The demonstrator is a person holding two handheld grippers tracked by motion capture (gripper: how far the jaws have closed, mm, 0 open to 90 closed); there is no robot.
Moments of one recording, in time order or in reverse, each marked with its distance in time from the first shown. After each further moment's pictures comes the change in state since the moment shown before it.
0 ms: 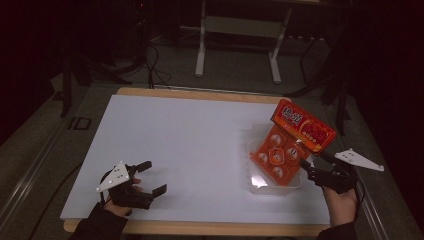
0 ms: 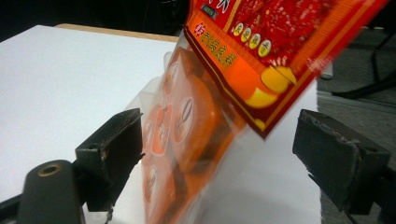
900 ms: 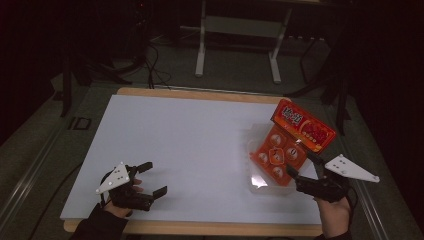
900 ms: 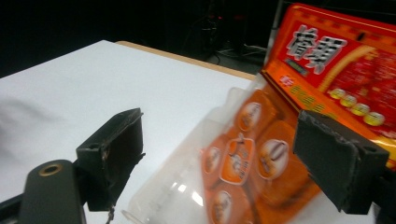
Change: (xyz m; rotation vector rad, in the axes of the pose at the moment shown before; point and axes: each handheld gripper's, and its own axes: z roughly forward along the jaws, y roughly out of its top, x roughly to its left) left arm -0.004 0.001 0.000 -0.005 -0.017 0.010; right arm 0.056 0.013 -0.020 -0.105 0.146 -0.129
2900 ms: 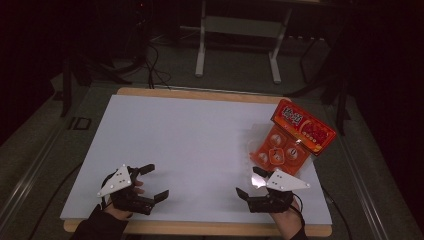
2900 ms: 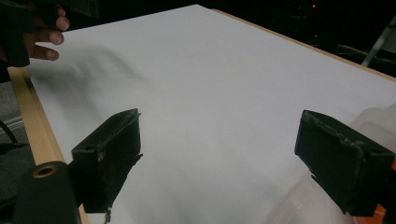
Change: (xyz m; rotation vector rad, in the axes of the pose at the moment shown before) left arm -0.007 0.000 0.000 0.011 -0.032 0.039; right arm 0.081 -0.043 0.068 0.064 0.291 -0.156
